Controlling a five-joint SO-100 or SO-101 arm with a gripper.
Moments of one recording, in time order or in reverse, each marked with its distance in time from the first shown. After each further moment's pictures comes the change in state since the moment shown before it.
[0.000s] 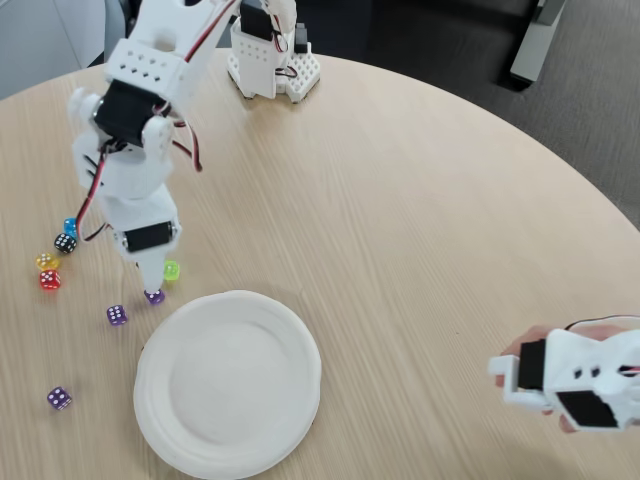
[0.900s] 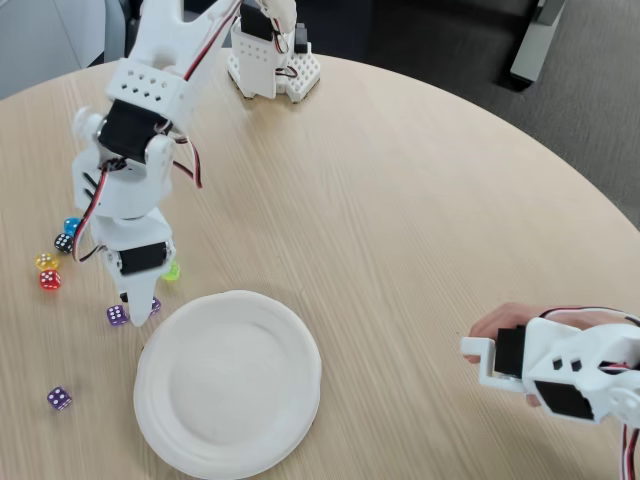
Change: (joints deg) arm -0.4 -2.8 -1.1 -12.8 -3.4
